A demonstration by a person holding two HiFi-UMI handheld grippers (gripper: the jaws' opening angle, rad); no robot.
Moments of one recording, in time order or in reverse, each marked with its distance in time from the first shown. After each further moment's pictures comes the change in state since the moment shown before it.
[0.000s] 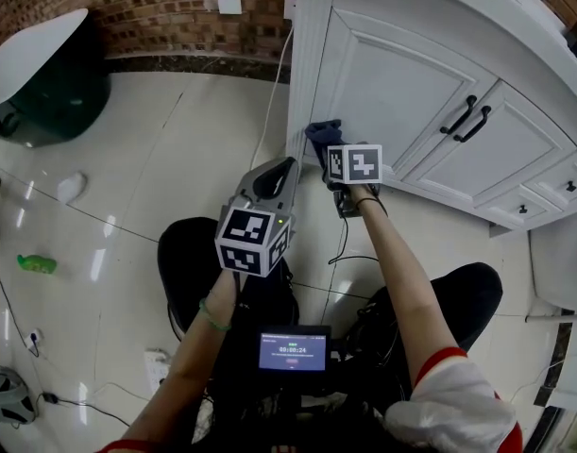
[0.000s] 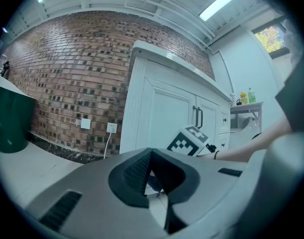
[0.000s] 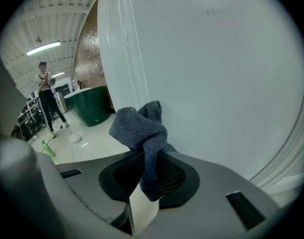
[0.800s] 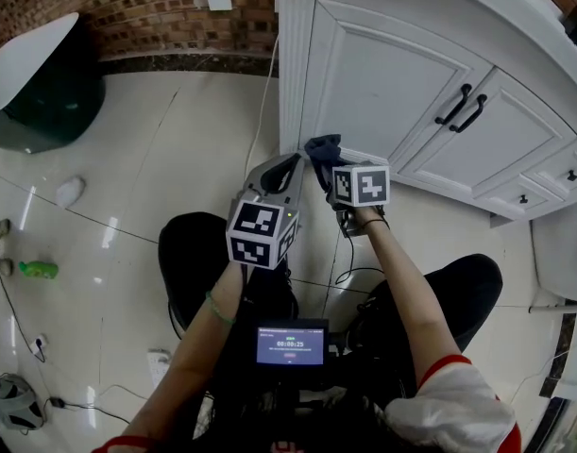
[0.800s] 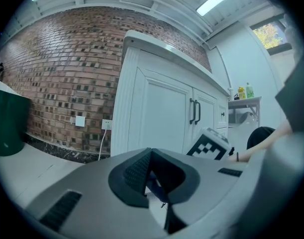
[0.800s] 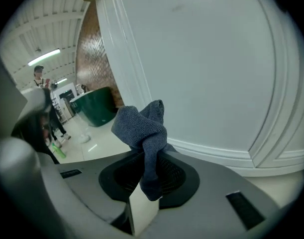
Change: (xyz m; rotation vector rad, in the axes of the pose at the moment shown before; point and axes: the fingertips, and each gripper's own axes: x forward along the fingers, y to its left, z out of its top) left arm 0.026 -0.016 -0.016 0.024 0.046 -0.028; right arm -0.023 0.001 -0.049 0.059 0.017 0.087
